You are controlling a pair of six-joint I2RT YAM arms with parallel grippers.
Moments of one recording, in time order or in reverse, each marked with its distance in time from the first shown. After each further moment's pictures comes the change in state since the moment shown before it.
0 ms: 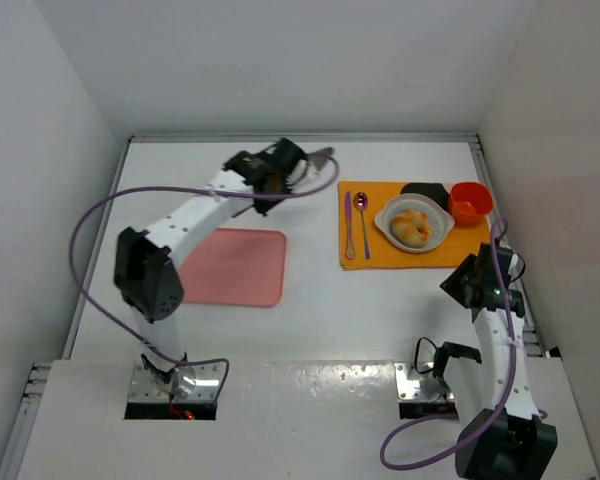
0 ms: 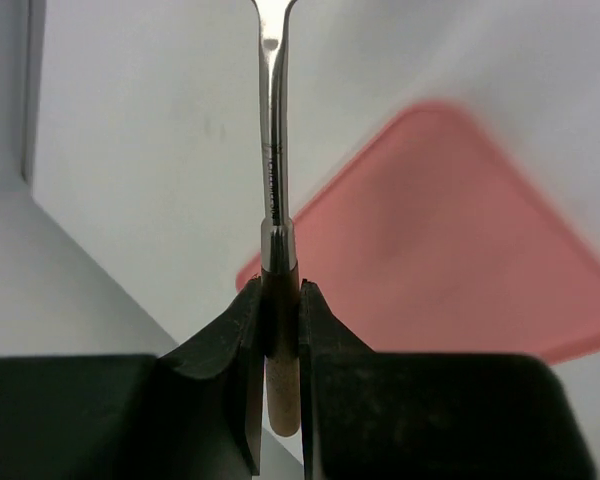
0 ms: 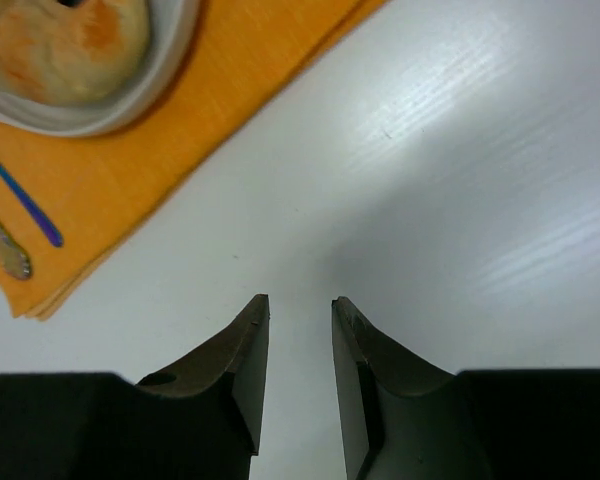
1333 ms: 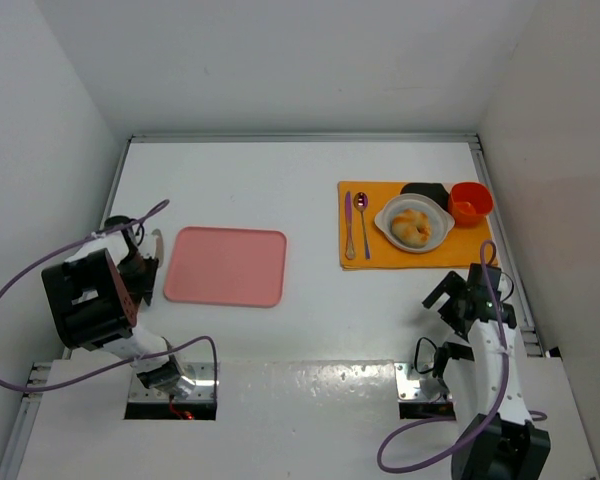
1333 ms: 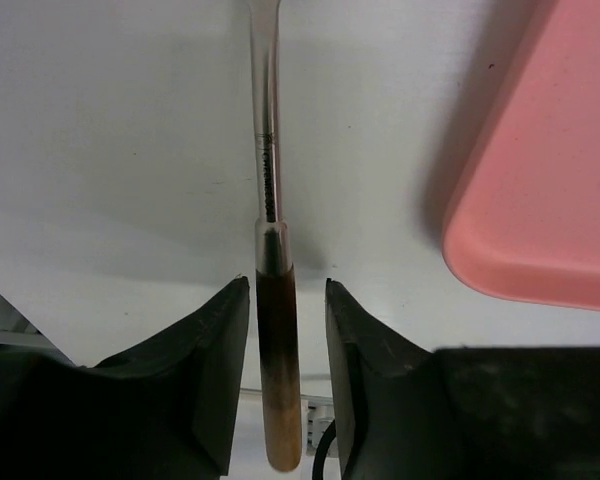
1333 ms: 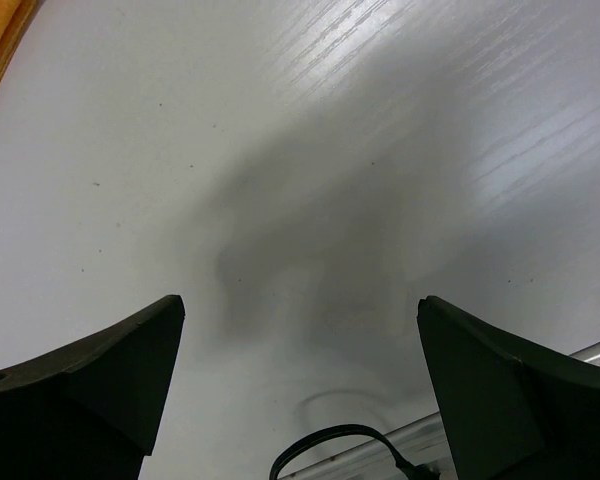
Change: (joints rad) left arm 1.127 -0.356 -1.005 0.270 0.307 -0.025; right arm -0.030 -0.072 -0.157 -0.138 0.027 -0.004
